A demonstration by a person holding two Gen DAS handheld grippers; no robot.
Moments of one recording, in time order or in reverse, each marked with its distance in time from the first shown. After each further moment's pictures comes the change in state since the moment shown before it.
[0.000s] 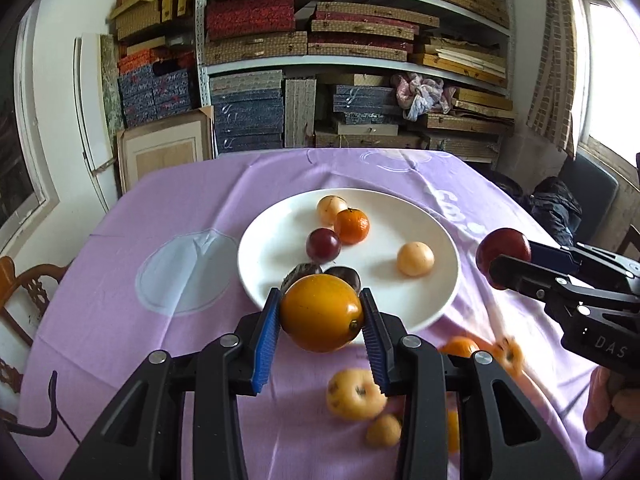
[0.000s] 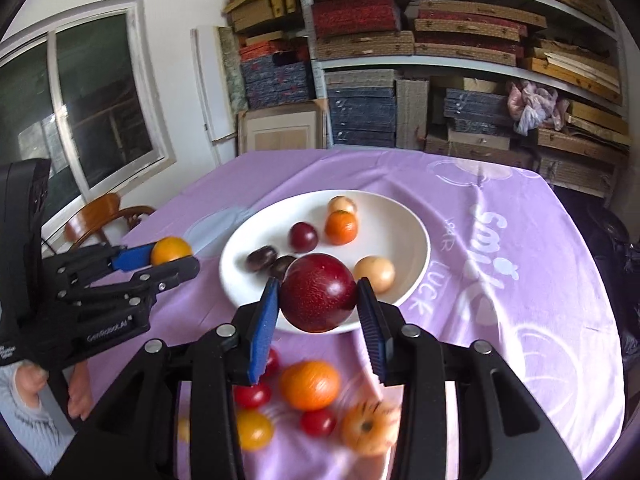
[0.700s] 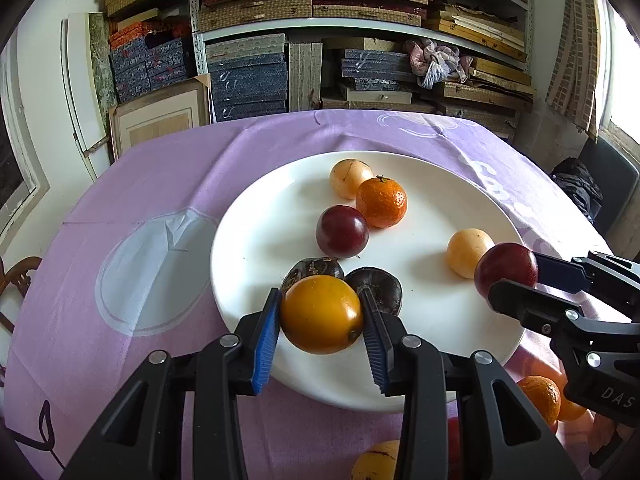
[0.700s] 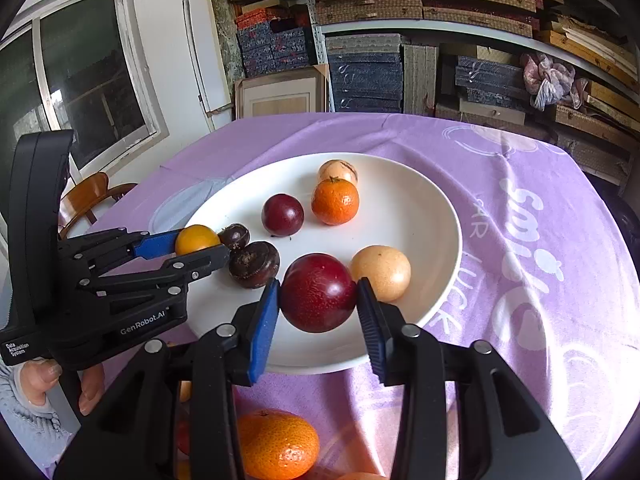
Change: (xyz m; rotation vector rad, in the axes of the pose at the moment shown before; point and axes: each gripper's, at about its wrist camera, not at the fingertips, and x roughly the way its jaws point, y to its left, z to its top) left arm 0.095 0.013 0.005 0.007 0.105 0.016; right arm 0.087 -0.013 0.001 -0.031 0.108 0.023
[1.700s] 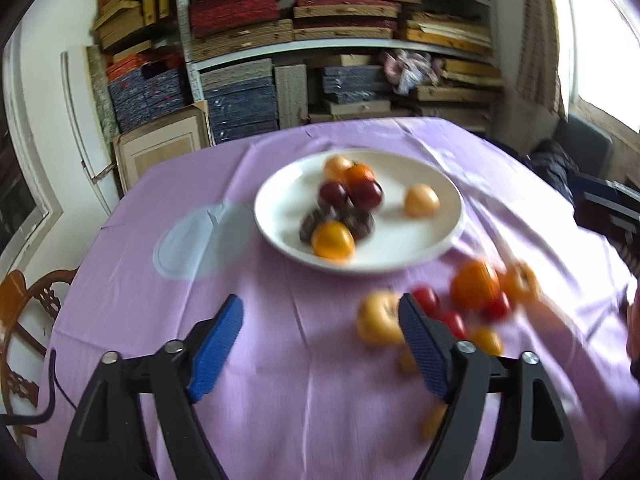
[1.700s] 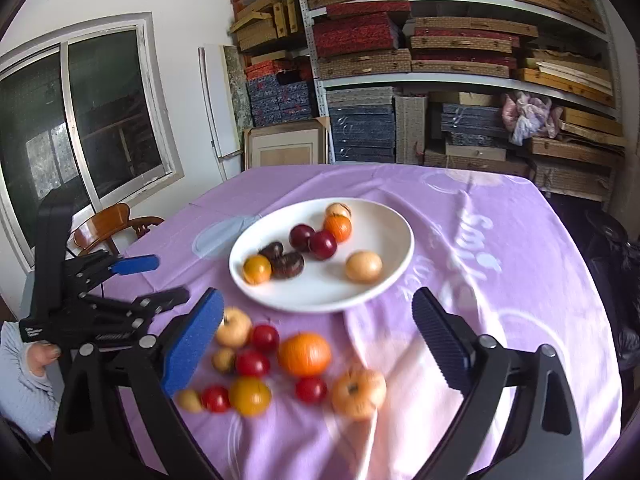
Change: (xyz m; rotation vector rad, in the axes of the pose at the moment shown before) left arm -0.119 0.001 -0.072 0.122 -0.061 -0.004; right arm -0.150 0.007 -0.063 0.013 -0.205 -0.004
